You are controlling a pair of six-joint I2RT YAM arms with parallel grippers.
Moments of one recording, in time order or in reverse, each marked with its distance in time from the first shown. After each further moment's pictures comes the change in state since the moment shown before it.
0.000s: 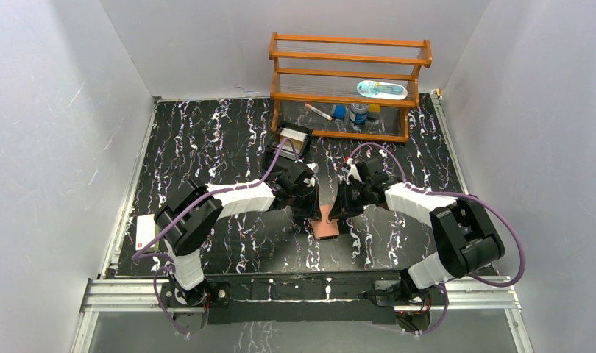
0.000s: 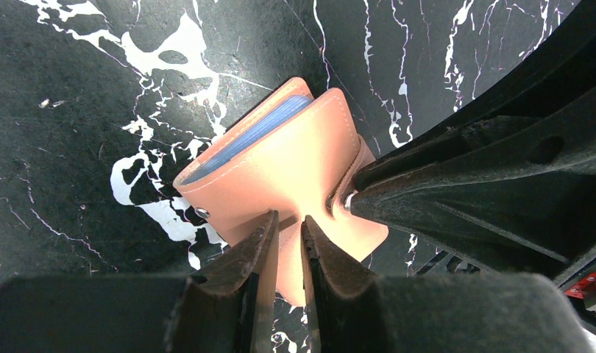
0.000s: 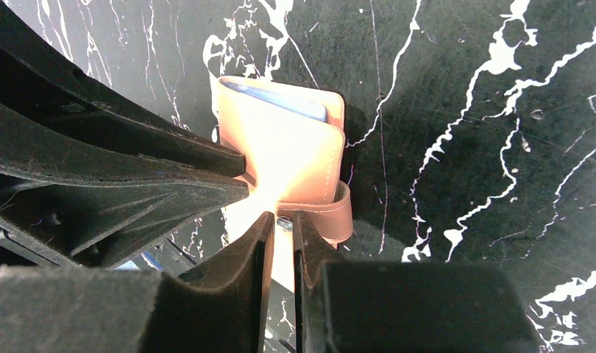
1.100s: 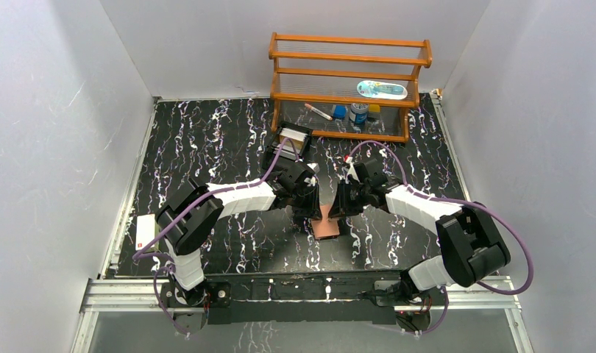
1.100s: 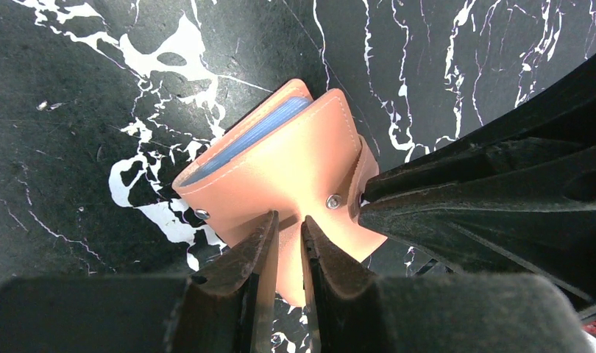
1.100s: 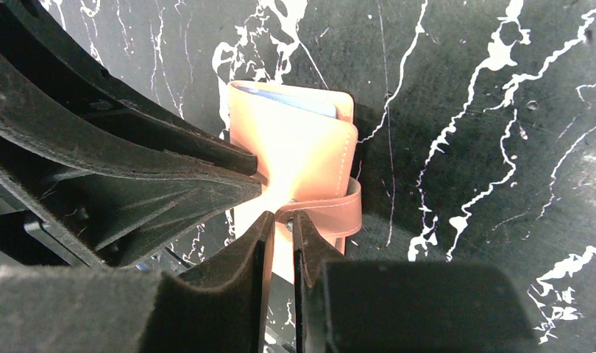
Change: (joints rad) left arm 0.000 0.006 0.011 -0.010 0.001 -0.002; right arm 0.039 -0.057 0.000 -0.013 0.081 0.032
